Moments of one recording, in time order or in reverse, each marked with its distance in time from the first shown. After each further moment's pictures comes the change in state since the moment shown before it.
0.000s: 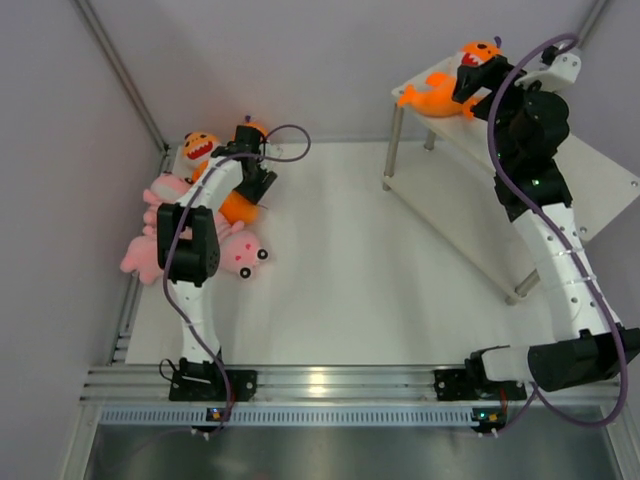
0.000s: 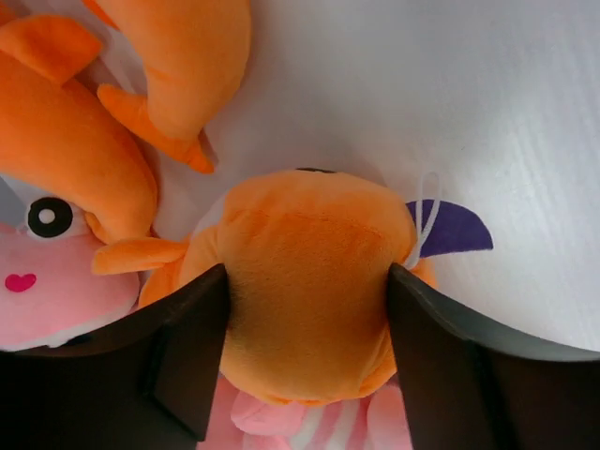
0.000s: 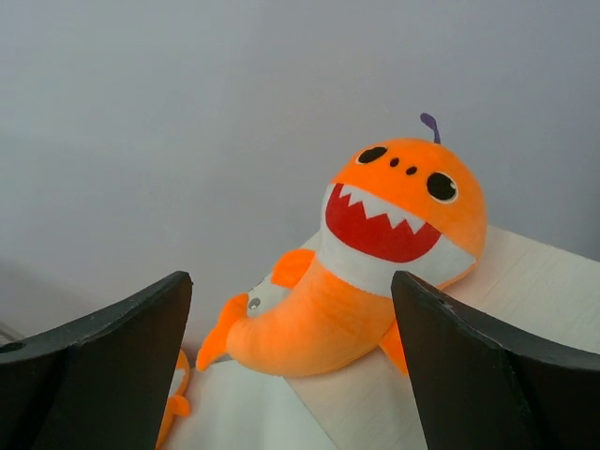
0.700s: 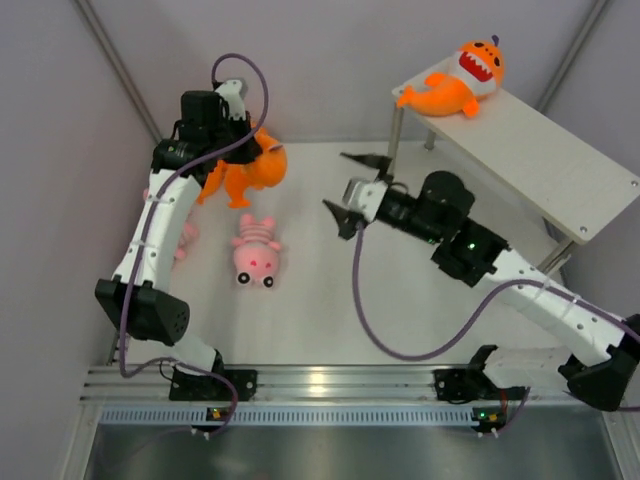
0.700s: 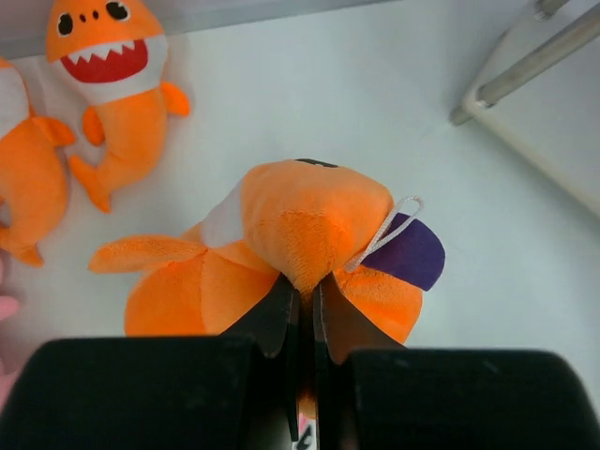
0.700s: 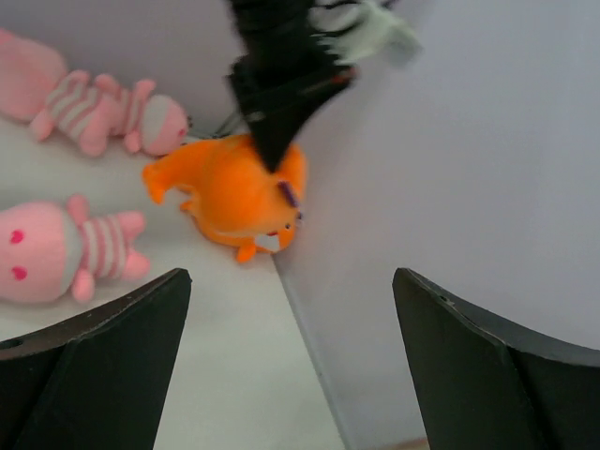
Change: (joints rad) left arm -0.006 -0.471 -0.013 0.003 0.340 -0.545; right arm 0.582 -0.162 -0.270 0.020 -0.461 -1.062
